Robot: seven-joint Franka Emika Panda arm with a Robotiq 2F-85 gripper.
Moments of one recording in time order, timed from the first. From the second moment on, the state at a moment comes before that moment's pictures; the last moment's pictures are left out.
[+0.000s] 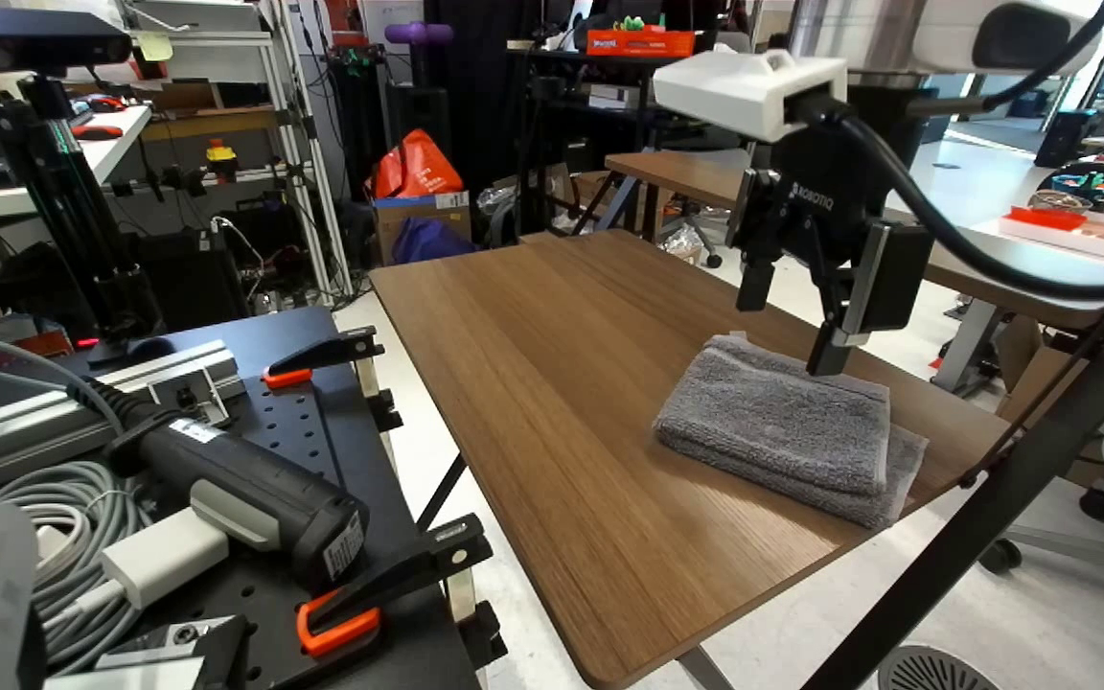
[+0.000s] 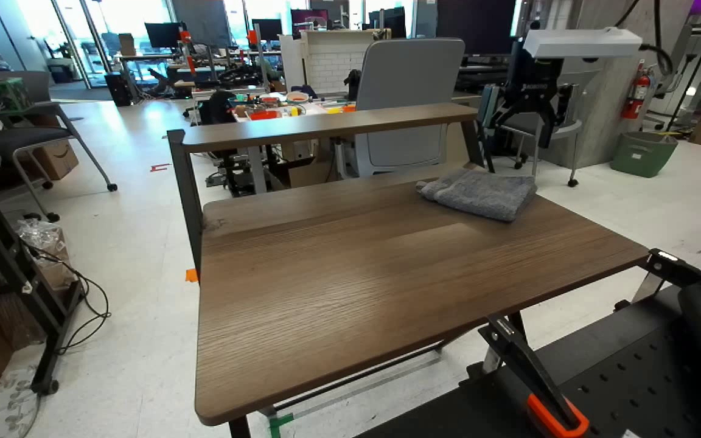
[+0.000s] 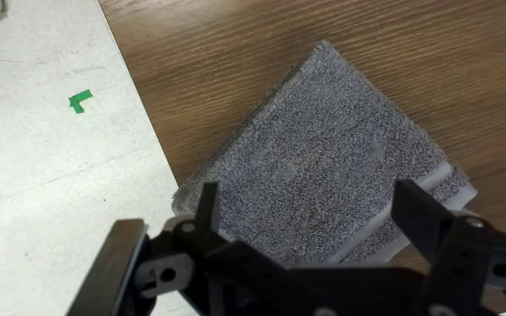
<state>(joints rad) -0.10 0.52 -0.08 -1.93 0.02 2.43 0.10</state>
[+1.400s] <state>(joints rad) -0.01 0.84 -0.07 -1.66 0.03 2.44 0.16</state>
